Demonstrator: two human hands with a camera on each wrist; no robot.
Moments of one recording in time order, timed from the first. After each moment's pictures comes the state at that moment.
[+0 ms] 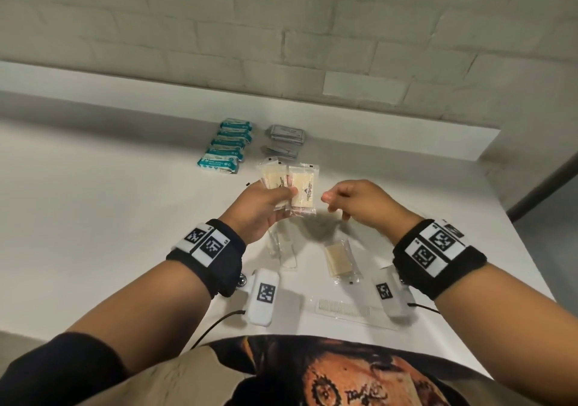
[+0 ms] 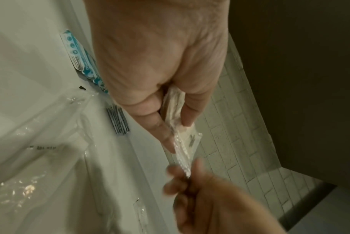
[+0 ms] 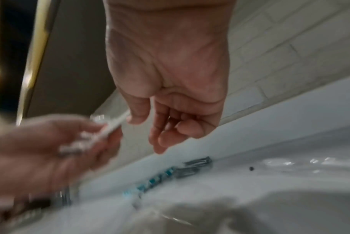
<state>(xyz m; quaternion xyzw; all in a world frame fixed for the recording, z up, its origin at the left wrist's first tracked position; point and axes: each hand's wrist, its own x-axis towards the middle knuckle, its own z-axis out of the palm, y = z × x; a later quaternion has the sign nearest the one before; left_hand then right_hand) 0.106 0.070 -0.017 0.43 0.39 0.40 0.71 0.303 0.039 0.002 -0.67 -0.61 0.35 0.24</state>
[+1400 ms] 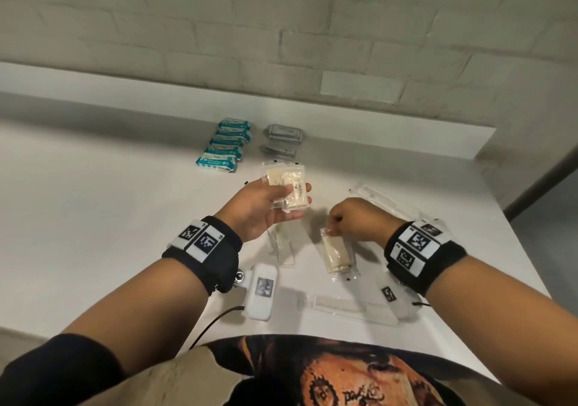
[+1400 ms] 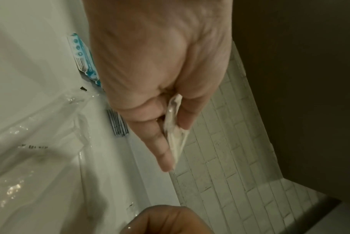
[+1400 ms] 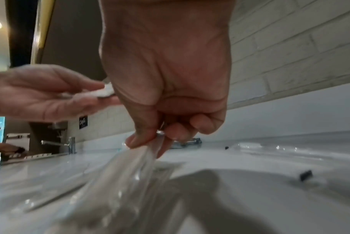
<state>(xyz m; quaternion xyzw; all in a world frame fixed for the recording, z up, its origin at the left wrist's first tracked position) 0.104 0.065 -0.011 0.39 0.34 0.37 0.77 0.305 0.037 -0.018 -0.68 -0.70 0.23 -0.02</state>
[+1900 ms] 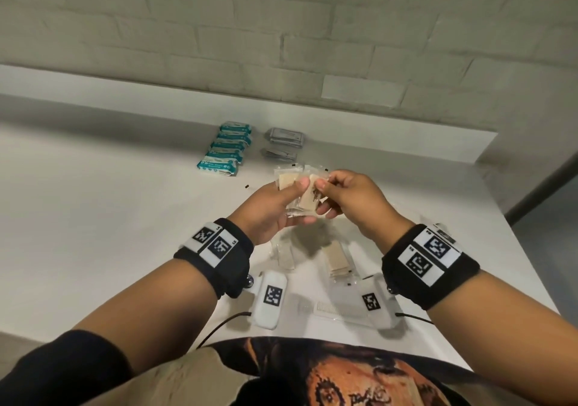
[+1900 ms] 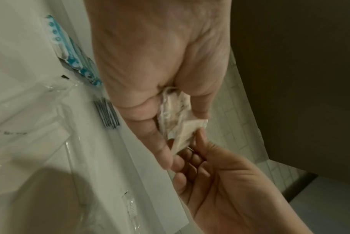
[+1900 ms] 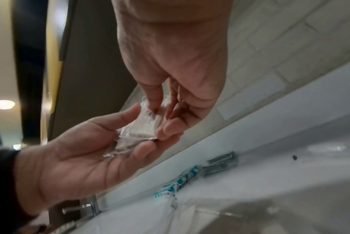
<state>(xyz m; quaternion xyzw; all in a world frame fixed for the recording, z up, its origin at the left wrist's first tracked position) 0.118 0.059 -0.005 0.49 0.34 0.34 0.73 0.282 0.036 0.008 -0.59 -0.53 0.43 0.43</state>
